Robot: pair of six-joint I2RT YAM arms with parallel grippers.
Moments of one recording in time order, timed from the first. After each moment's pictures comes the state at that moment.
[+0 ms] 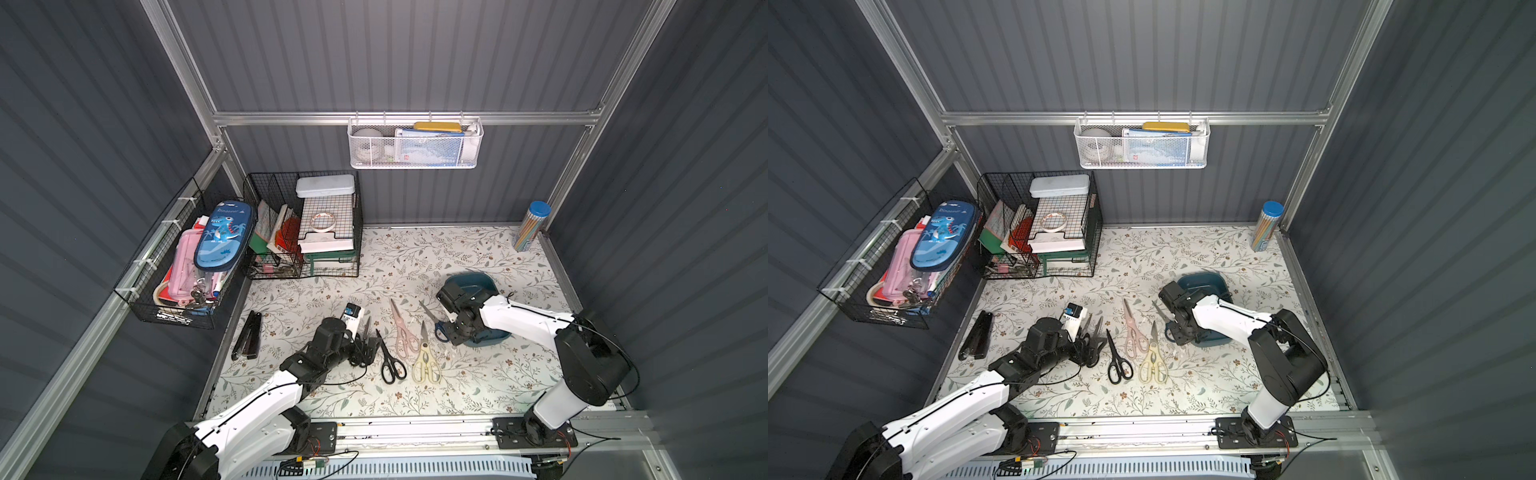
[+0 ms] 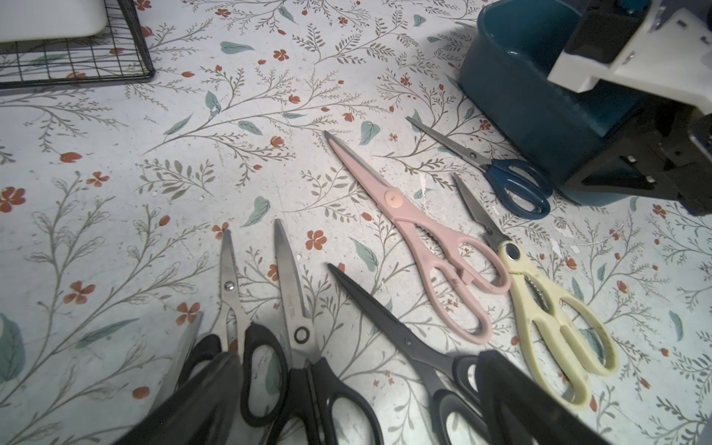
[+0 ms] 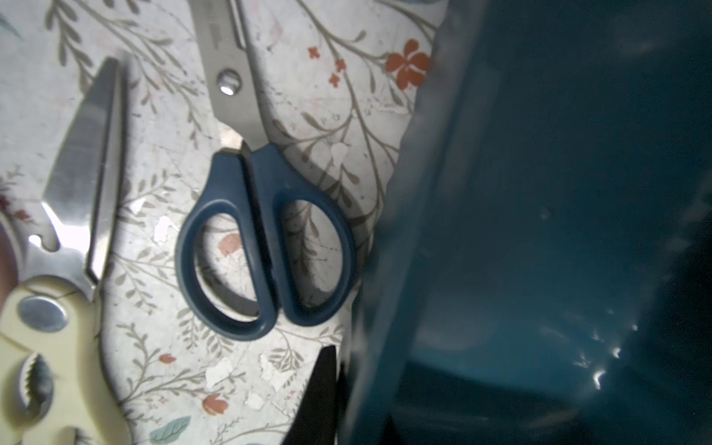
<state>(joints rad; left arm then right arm) -0.61 0.92 0.35 -0.06 0.11 -0.18 0.64 1.64 0.99 -0.77 0.16 0.22</state>
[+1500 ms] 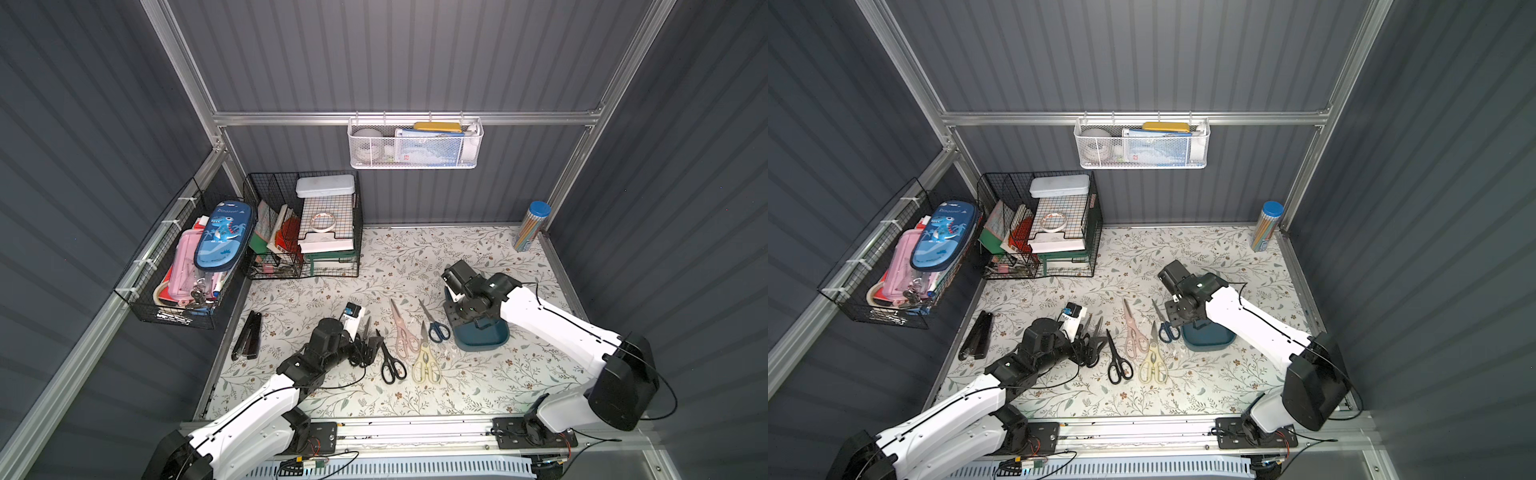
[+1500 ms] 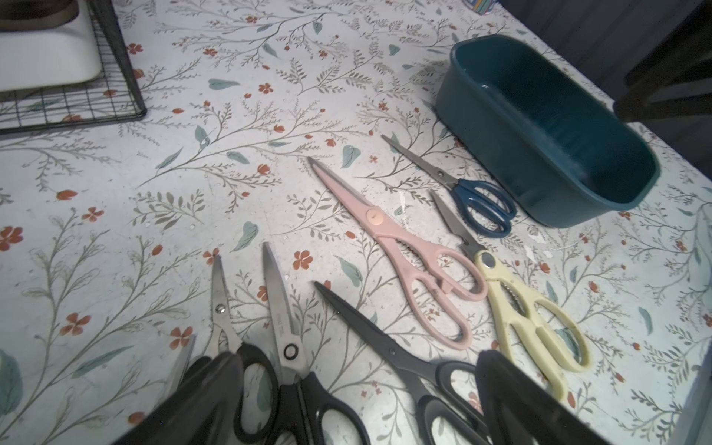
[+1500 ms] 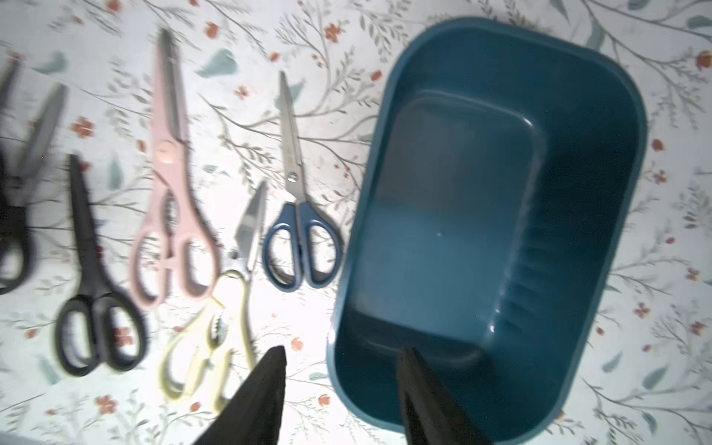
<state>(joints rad) -0.61 0.87 0.34 -0.02 0.17 -0.13 0.66 1.47 1.22 -0.95 0.12 0.33</state>
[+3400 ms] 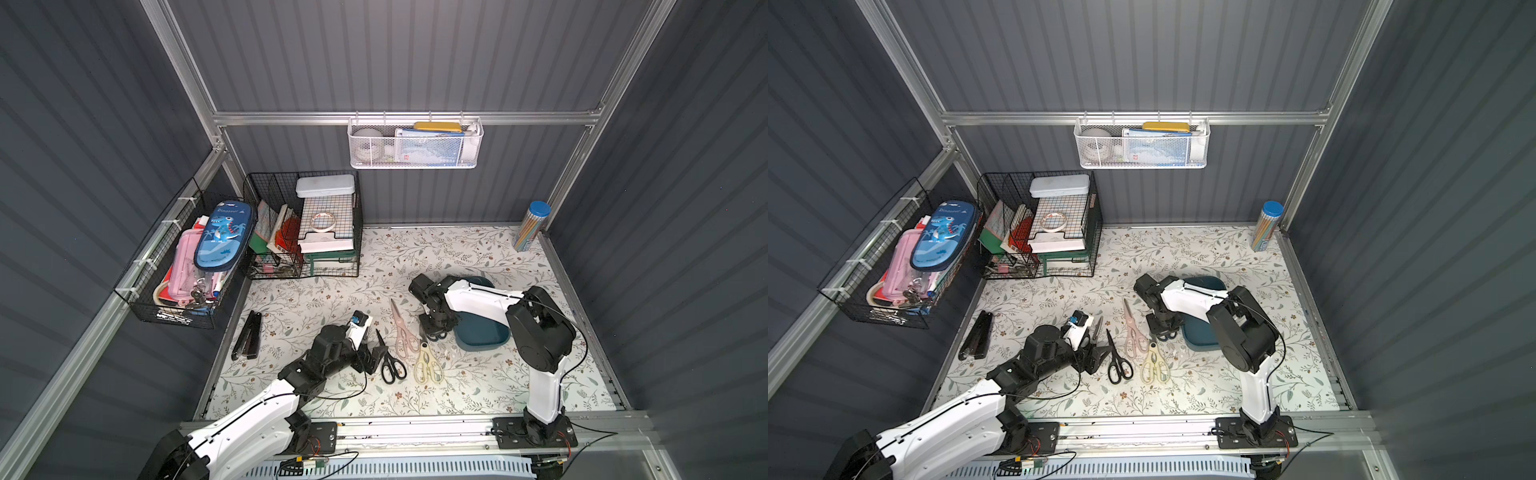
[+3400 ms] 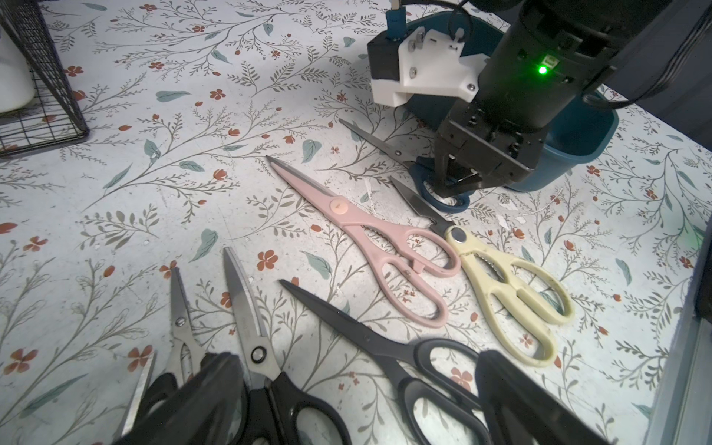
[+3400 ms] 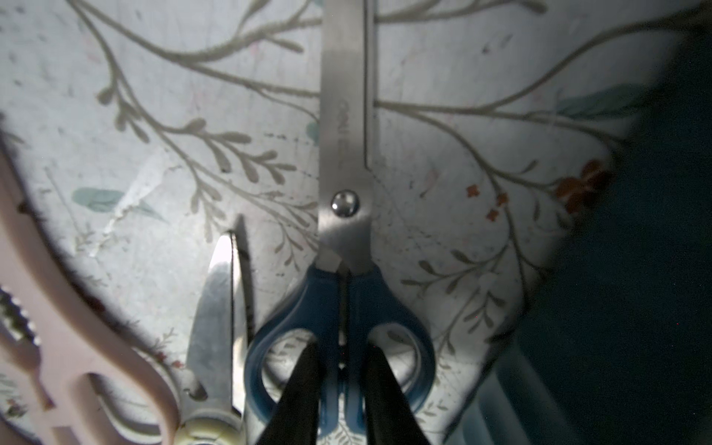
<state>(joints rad) -0.67 0.85 0.29 0.02 0.17 -0.07 0.70 1.95 1.32 -0.89 0.08 0.39</state>
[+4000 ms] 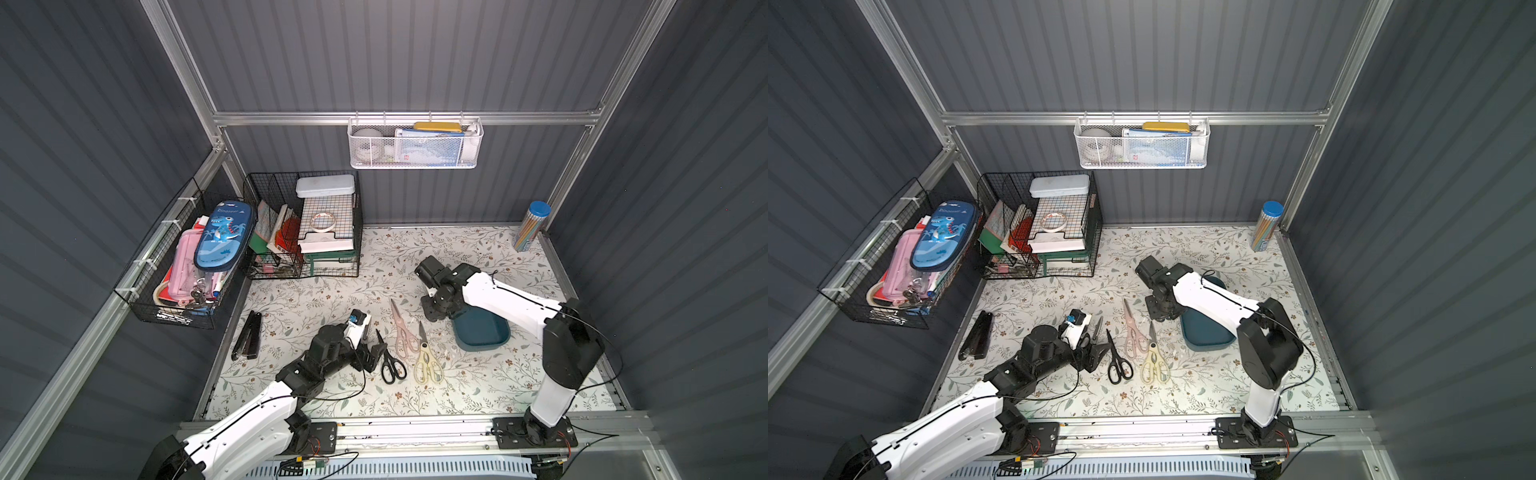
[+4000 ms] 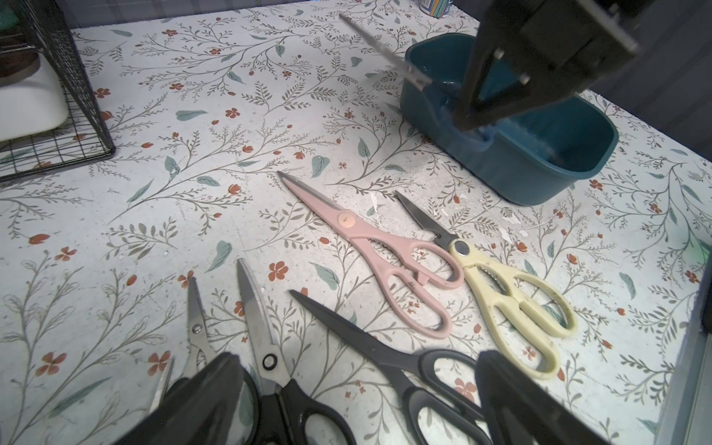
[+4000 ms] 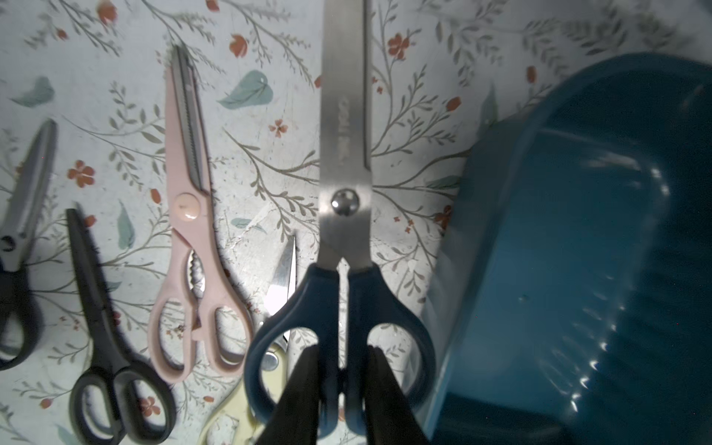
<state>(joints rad) -0.67 0.82 0.29 0.01 0.15 -0.07 0.68 1.72 1.38 -0.92 0.13 0.39</state>
